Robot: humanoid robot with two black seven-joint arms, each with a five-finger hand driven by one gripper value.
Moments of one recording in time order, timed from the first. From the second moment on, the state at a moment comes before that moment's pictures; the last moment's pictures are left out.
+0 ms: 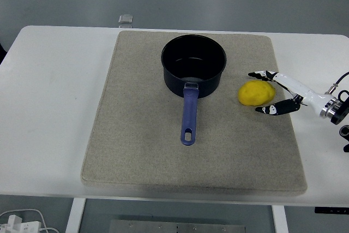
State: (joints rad) left arm 0.00 0.00 -0.05 -0.19 -0.05 0.01 0.06; right arm 0.78 -0.53 0.29 0.83 -1.11 -0.02 0.61
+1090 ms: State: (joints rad) left arm 0.00 0.00 -0.05 -0.19 -0.05 0.01 0.06; right arm 0.79 -0.53 0.31 0.83 -1.08 -0.01 0.61
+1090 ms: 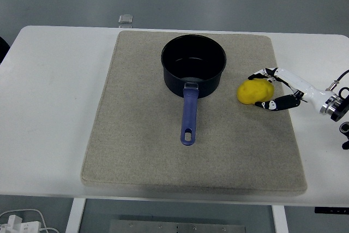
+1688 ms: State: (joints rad) left arm -0.01 0.00 -0.05 -0.19 -0.05 0.01 0.06; right arm 0.81 -0.54 0.31 0.84 -1.06 -0.01 0.61
